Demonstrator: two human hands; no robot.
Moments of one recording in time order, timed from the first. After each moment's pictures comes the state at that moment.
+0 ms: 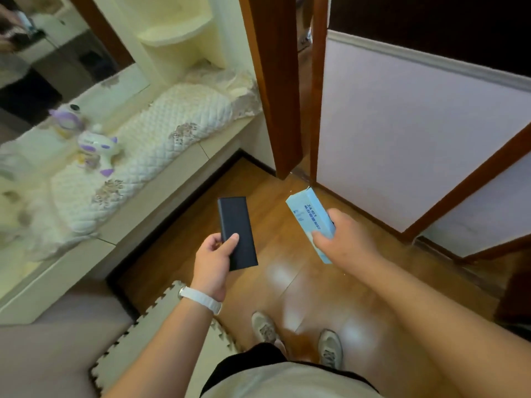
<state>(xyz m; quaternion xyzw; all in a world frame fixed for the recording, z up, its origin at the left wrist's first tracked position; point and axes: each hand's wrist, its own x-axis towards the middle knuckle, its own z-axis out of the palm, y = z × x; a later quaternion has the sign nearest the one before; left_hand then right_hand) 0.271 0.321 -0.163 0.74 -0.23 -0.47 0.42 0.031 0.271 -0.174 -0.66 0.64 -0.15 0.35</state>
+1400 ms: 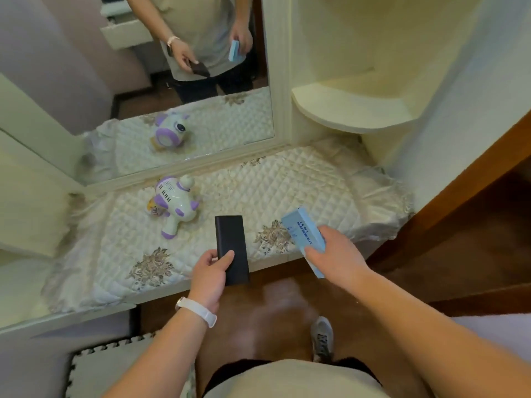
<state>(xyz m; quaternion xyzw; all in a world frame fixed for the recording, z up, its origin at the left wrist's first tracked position) 0.560 -0.061 -0.203 0.76 0.02 -0.36 0.54 0.384 -0.241 -0.189 -0.82 0.42 0.00 0.38</state>
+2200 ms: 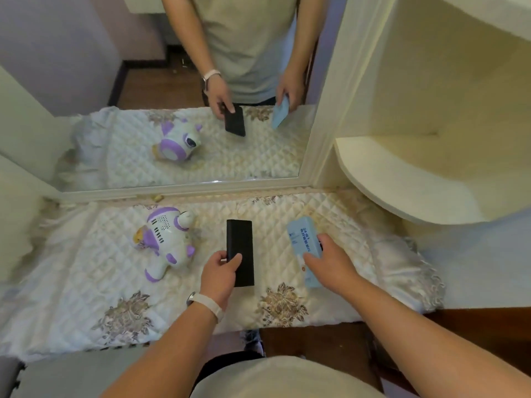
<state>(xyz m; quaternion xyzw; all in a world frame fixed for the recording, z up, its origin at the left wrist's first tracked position) 0.677 -0.182 -0.250 0.75 0.08 -0.35 0.55 0.534 -0.367 -0.219 -0.79 0.44 0.05 0.43</state>
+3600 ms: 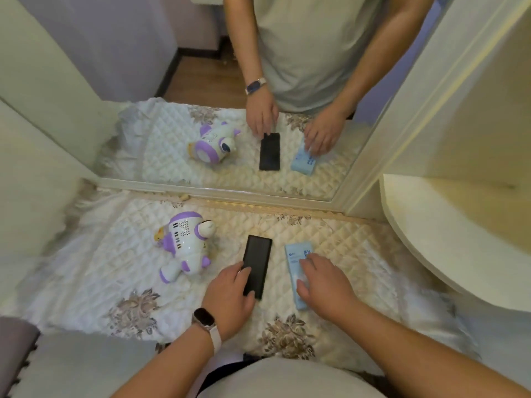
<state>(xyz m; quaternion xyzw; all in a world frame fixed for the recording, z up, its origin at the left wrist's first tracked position) 0.684 -0.165 -0.261 0.91 -0.34 -0.19 0.12 0.585 -0.385 -0.258 -0.97 0.14 0.16 0.12</state>
